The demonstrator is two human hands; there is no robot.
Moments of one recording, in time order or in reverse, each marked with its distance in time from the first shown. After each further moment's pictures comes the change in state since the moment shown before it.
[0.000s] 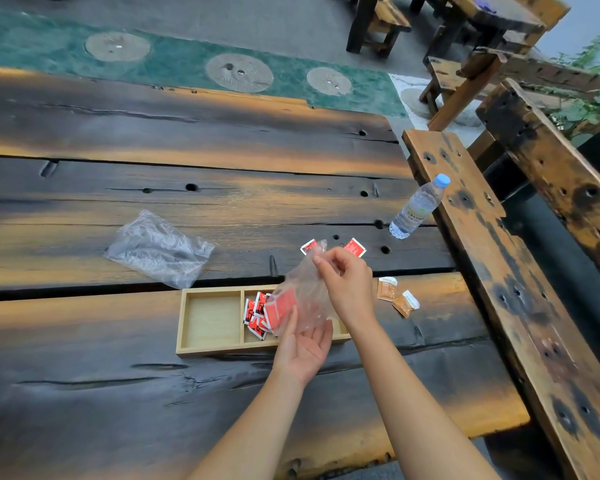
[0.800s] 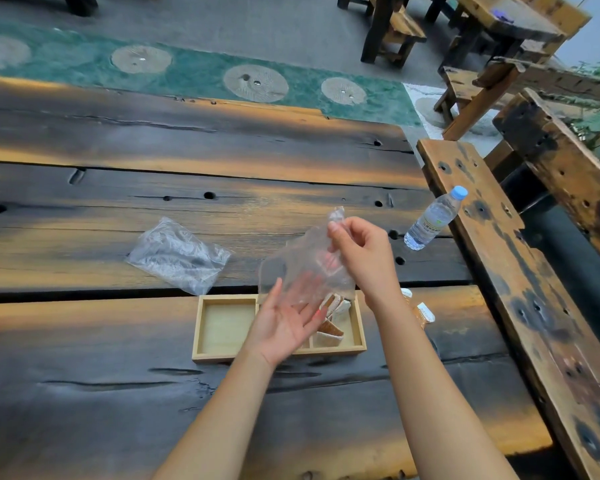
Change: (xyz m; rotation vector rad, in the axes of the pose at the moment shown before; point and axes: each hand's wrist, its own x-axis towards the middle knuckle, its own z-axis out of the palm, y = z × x) left_hand -0.028 0.076 0.030 0.246 -0.349 -0.013; right_hand 0.028 -0.065 -0.015 0.228 -0.102 -0.052
